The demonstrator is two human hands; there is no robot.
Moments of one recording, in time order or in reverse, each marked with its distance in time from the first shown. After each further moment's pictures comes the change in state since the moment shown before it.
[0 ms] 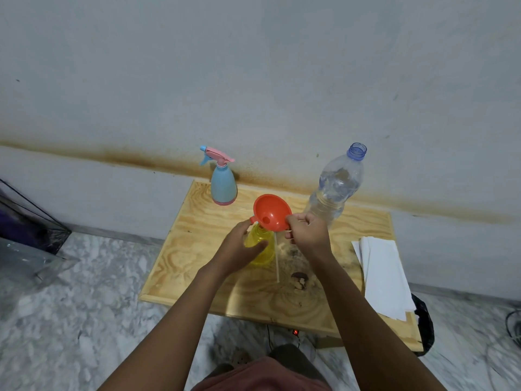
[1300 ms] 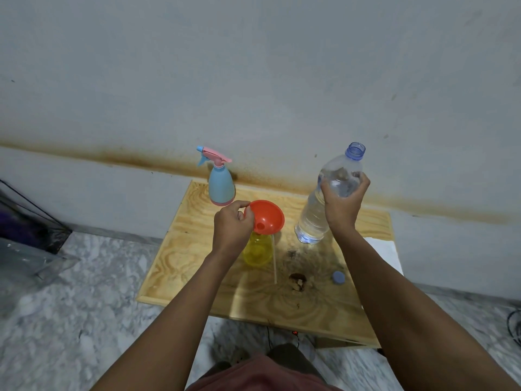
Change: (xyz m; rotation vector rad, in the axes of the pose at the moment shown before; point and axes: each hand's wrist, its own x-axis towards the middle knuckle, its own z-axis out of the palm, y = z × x) left_hand 0.015 0.050 -0.007 -0.038 0.437 -0.004; right_hand 0.063 -0.023 -0.049 0.182 0.320 -0.287
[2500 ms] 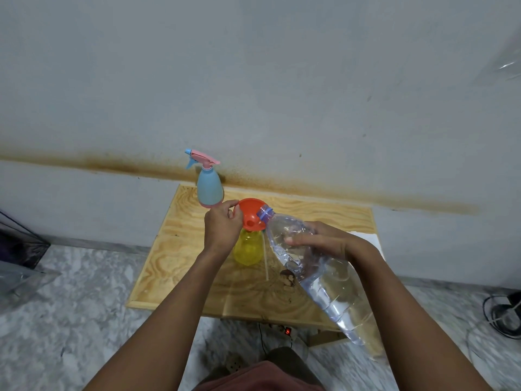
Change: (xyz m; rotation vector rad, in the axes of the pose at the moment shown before) left_hand -0.003 -0.002 -0.004 0.003 -0.005 0.035; right_hand -0.056 -0.036 -0.057 -0.526 -1.102 0.310
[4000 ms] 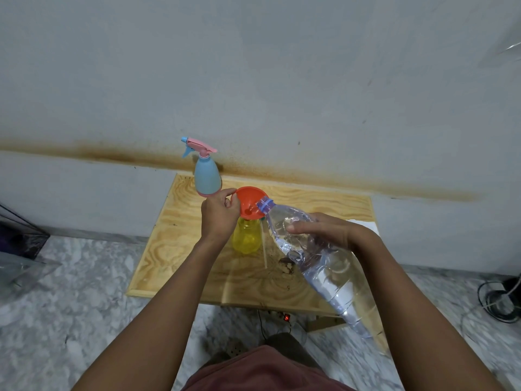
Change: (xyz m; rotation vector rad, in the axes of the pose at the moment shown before) left_hand 0.003 -0.007 0.003 -0.015 0.006 0.014; right_hand 0.005 0.015 -0.005 -0.040 0.044 0.124
